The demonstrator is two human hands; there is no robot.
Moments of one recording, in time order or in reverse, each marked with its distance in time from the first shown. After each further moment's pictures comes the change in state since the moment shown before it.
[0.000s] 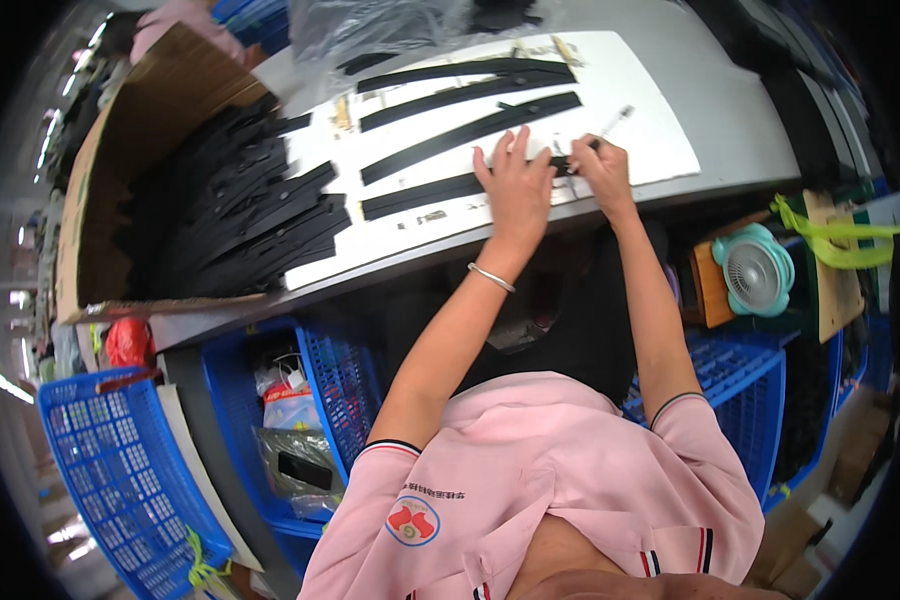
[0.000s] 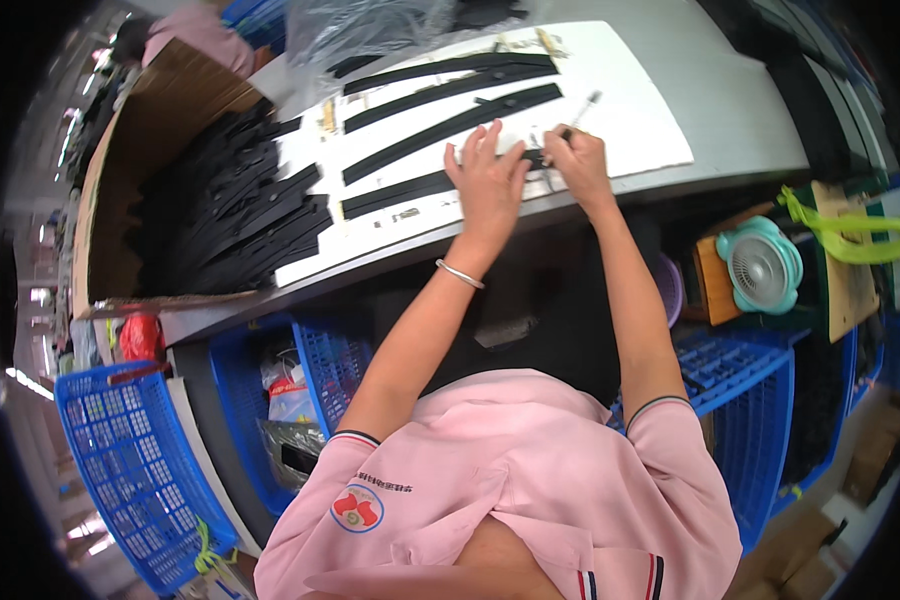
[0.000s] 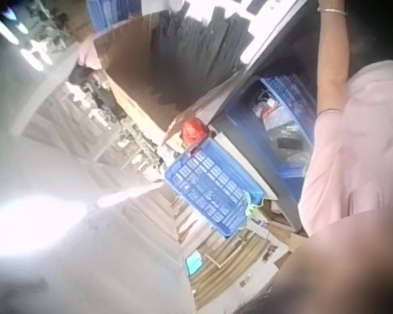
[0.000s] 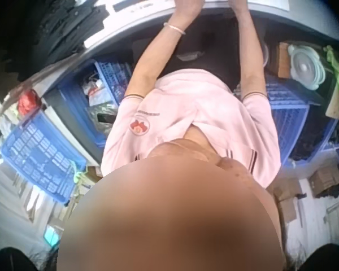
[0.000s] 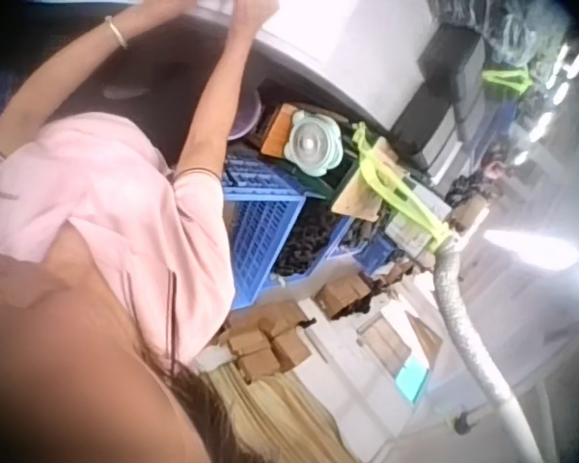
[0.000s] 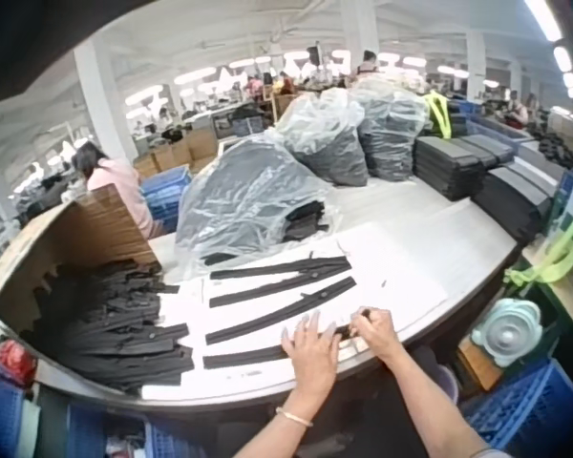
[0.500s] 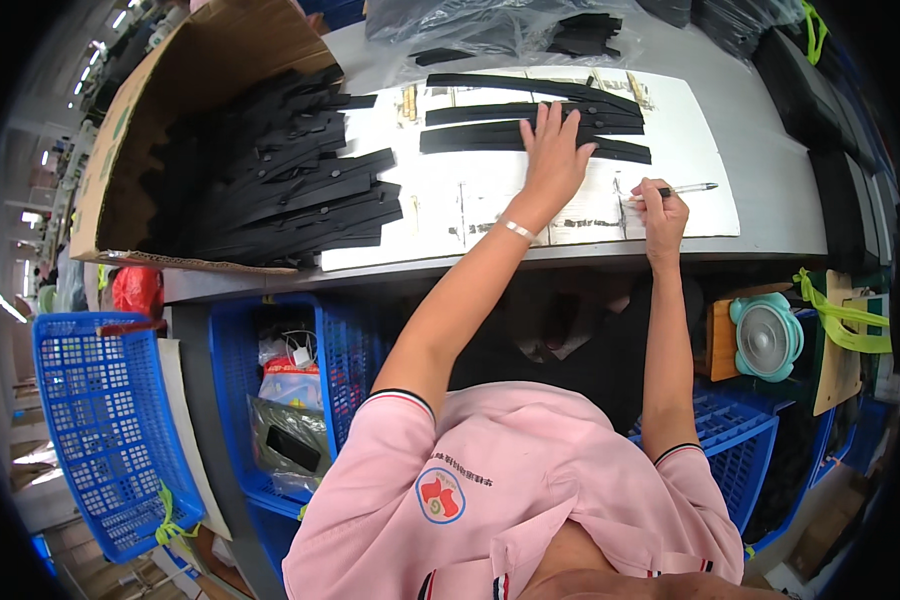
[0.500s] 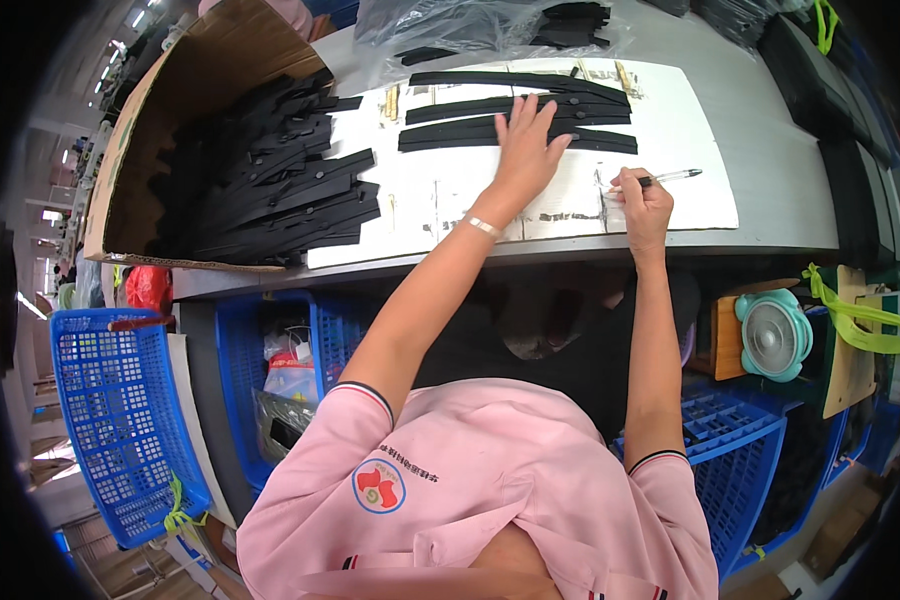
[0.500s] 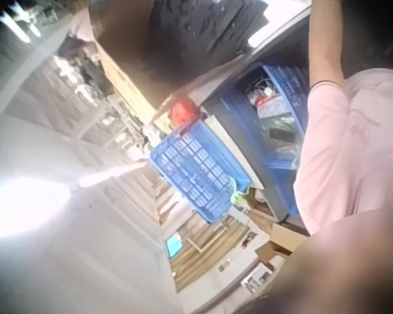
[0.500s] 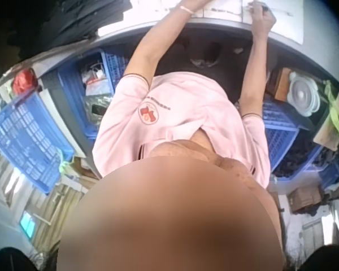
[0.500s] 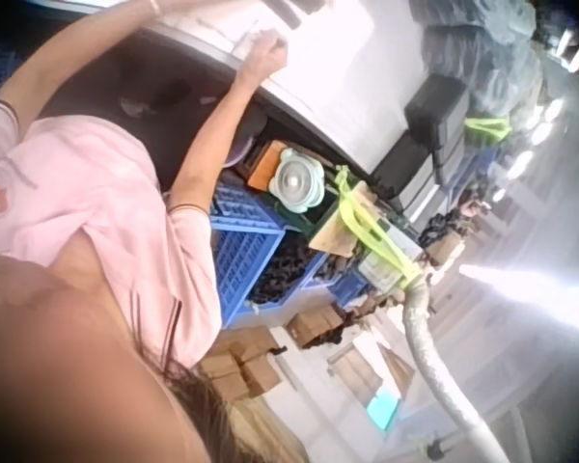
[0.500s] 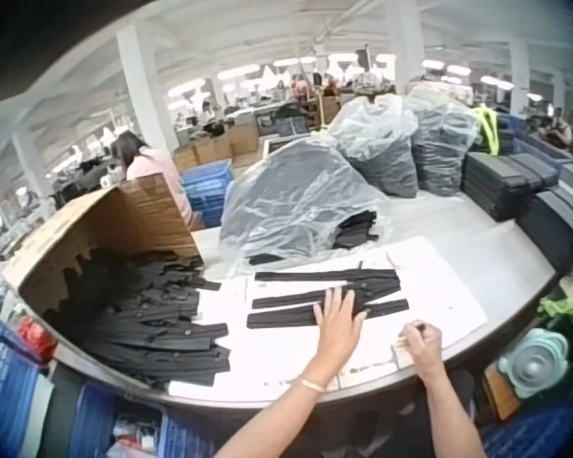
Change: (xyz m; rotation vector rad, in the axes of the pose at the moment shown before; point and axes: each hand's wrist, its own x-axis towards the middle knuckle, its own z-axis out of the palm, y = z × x) left_hand 0.064 -0.063 0.014 -0.212 -0.080 -0.115; right_hand -0.004 -0.007 0.003 0.061 0.123 0.065
